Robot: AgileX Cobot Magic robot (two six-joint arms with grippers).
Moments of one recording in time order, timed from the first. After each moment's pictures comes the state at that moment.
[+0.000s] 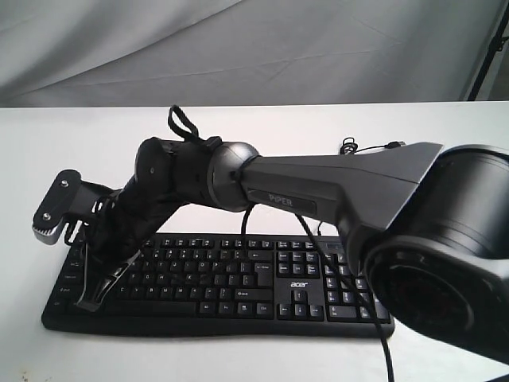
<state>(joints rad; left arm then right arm) -0.20 0.00 0.00 0.04 0.26 -0.02 0.89 2.41 -1.89 0.58 0.66 -1.00</state>
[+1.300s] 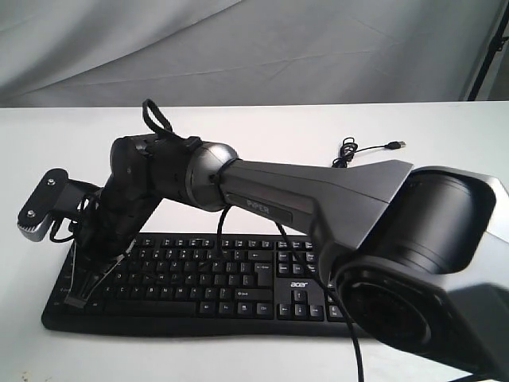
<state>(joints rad) -0.20 0.00 0.00 0.04 0.26 -0.02 0.92 2.49 -2.08 0.41 0.78 -0.79</state>
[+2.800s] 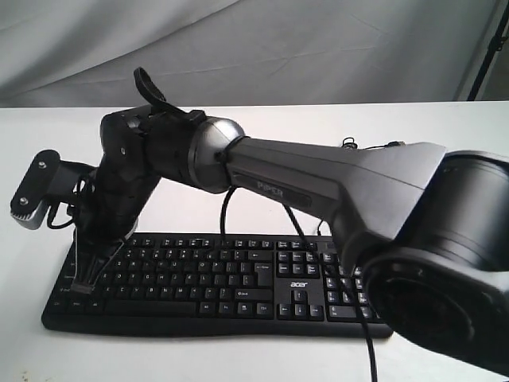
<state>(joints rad) -0.20 0.00 0.00 0.04 0.26 -0.02 0.93 2.40 -2.06 0.28 0.84 -0.75</state>
